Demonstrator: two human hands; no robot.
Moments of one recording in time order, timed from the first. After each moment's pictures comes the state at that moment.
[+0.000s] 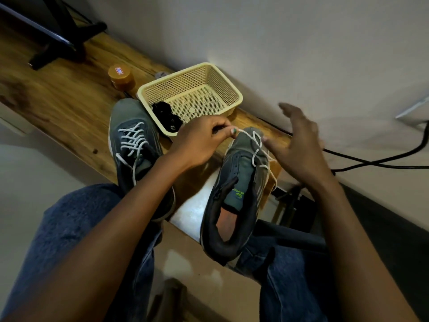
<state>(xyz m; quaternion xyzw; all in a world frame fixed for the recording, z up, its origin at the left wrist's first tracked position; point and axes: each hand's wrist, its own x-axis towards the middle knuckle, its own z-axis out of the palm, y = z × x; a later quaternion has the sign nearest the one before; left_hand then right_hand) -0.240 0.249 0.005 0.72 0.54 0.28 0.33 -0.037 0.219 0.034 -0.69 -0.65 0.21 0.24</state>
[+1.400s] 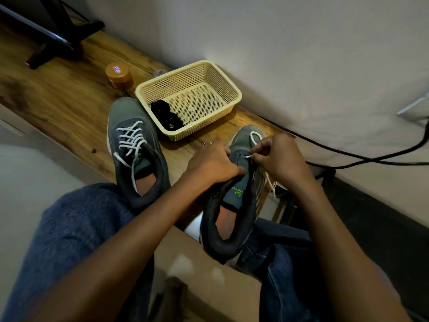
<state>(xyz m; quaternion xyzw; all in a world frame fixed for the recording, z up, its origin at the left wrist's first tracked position) -0.204 0.224 -0.007 0.64 0.67 0.09 0.37 -0.057 0.219 0.018 -0.70 -0.65 0.27 0.15</state>
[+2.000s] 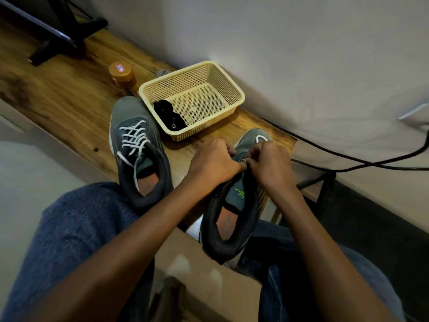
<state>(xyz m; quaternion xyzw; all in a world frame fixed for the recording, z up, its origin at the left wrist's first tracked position) -0.204 0.219 -0.004 0.62 0.68 0.19 0.35 -0.080 0.216 0.002 -0.74 -0.64 0.18 0.10</state>
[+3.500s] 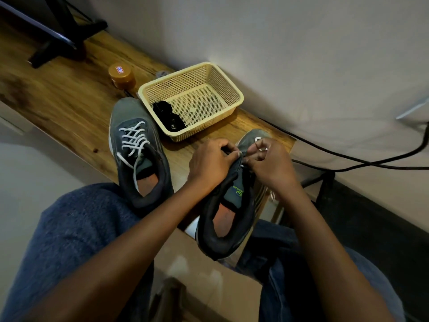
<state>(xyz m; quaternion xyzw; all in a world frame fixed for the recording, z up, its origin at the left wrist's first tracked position) -0.203 0.219 -0.020 0.61 0.66 0.28 0.34 -0.074 0.209 0.009 -0.72 -0.54 0.36 0.24</state>
